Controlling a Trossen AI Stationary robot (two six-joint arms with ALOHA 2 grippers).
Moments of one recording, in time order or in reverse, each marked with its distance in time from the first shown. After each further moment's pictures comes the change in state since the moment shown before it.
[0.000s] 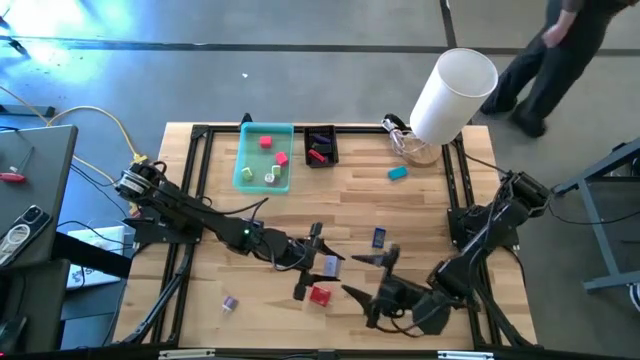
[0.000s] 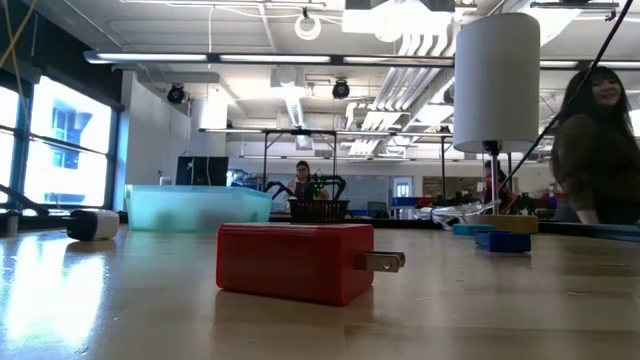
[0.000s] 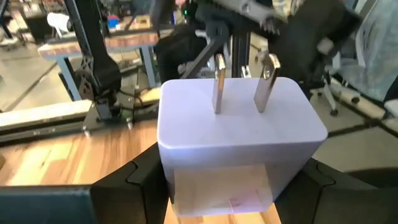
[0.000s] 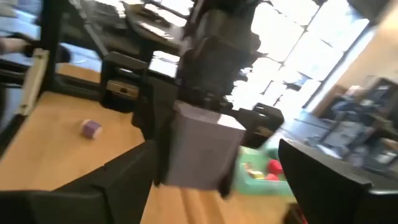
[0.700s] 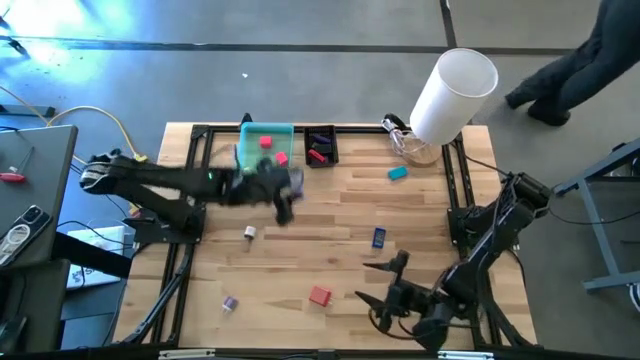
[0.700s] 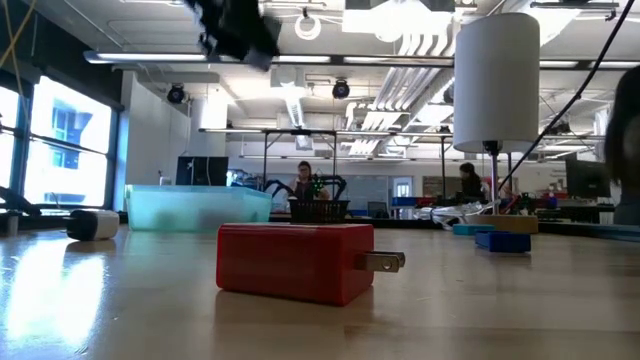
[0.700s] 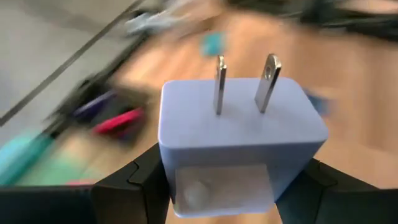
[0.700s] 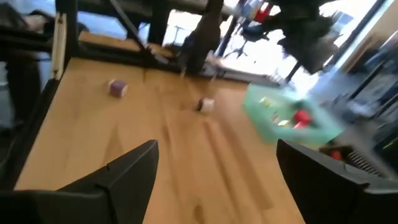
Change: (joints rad) left arm 0.320 -0.363 -0.001 -0.846 -0.271 -0.315; right arm 0.065 -0.001 0.000 -0.421 -0.019 0.499
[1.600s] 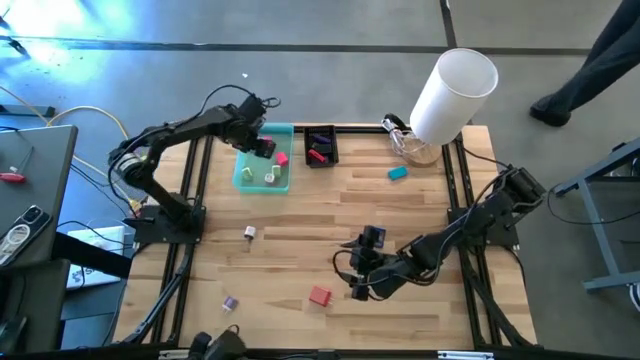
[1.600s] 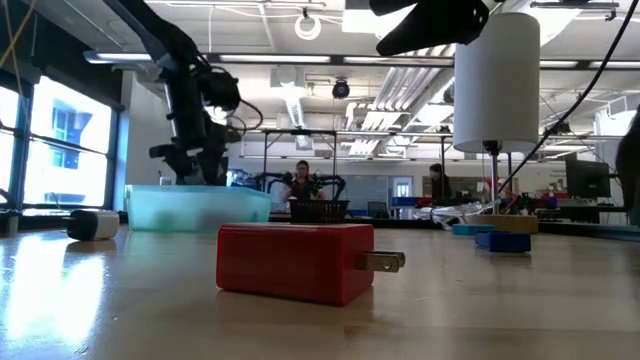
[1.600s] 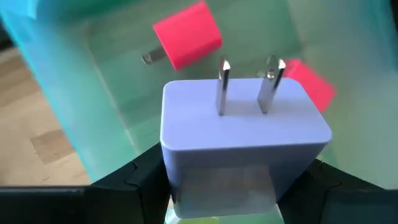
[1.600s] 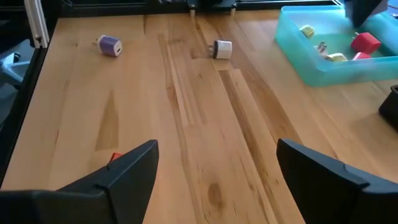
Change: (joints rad) left arm 0.914 0.296 -0.013 -0.297 0.457 -0.043; right arm -0.305 -0.001 -0.090 0.073 -0.483 0.086
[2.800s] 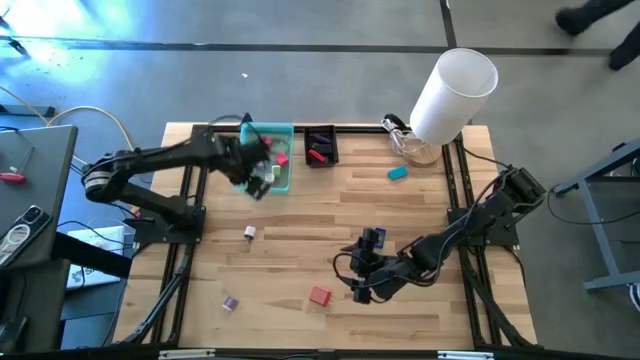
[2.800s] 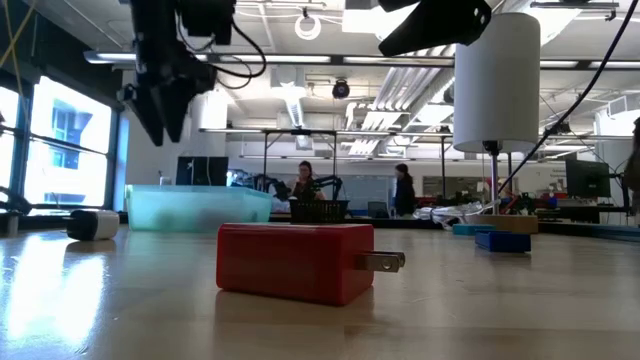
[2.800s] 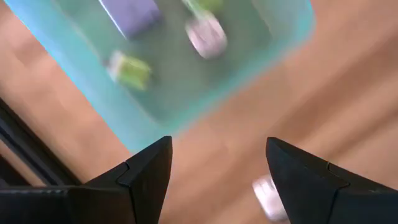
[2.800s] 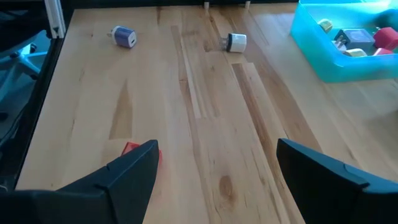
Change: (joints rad) left arm -0.485 -0.268 0.004 -0.386 -0.139 -0.208; right arm 0.003 0.000 0.000 -0.004 -0.050 -0.009
